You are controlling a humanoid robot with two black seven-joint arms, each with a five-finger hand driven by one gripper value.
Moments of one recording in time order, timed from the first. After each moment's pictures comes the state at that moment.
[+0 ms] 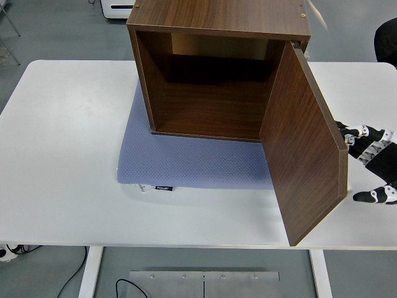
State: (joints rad) left arm 0.19 0.00 -0.14 -0.19 0.05 0.02 -0.23; right arm 0.03 -0.89 1.13 1.60 -0.78 0.61 0.61
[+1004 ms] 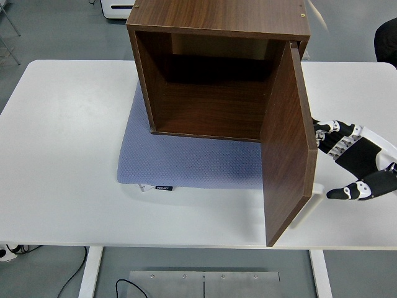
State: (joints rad) left arm 0.19 0.00 -0.14 -0.19 0.05 0.02 -0.23; right arm 0.16 -0.80 1.01 1.60 -0.79 0.61 0.61
